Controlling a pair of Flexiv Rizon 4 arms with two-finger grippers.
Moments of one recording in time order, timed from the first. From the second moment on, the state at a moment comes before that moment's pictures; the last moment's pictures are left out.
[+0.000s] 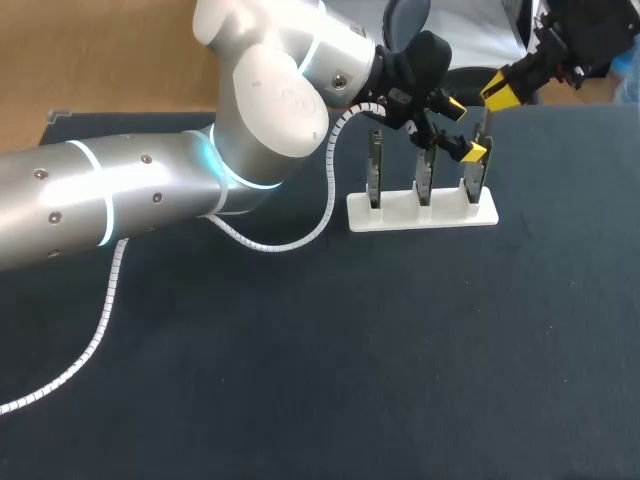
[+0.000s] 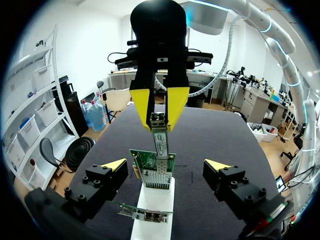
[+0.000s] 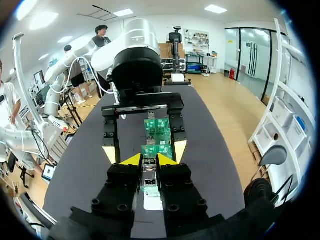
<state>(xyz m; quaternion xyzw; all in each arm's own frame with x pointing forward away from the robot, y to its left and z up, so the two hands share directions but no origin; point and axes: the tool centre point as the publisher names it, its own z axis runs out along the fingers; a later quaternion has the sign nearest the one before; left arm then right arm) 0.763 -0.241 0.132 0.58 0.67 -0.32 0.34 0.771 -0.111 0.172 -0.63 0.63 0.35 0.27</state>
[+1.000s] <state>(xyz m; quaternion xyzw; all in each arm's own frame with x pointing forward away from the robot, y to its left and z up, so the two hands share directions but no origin) 0.763 -0.241 0.132 0.58 0.67 -0.32 0.34 0.767 -0.111 0.173 -0.64 0.64 0.32 0.30</state>
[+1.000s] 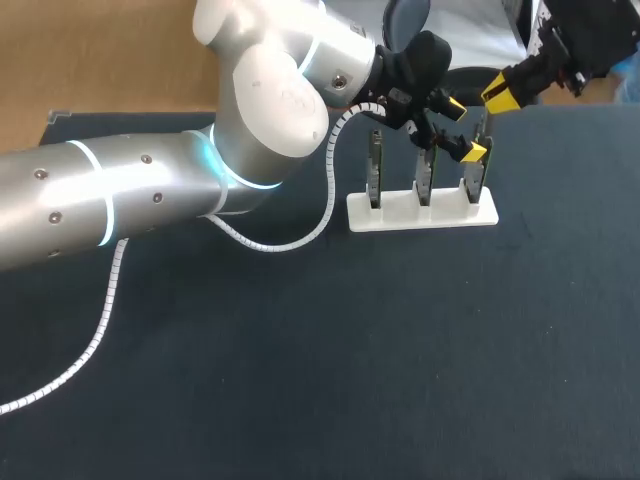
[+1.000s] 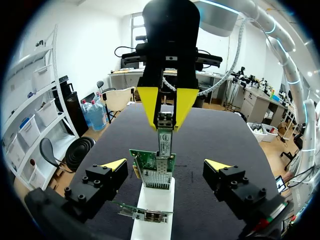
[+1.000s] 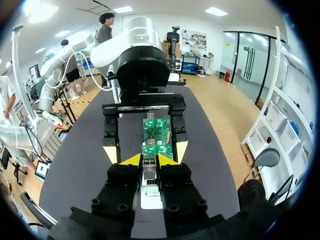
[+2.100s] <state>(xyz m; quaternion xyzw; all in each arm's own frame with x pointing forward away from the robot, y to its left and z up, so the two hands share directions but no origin) 0.763 -0.241 0.131 0.58 0.67 -0.32 0.34 0.769 -0.114 0.162 -0.63 0.64 0.33 0.28</state>
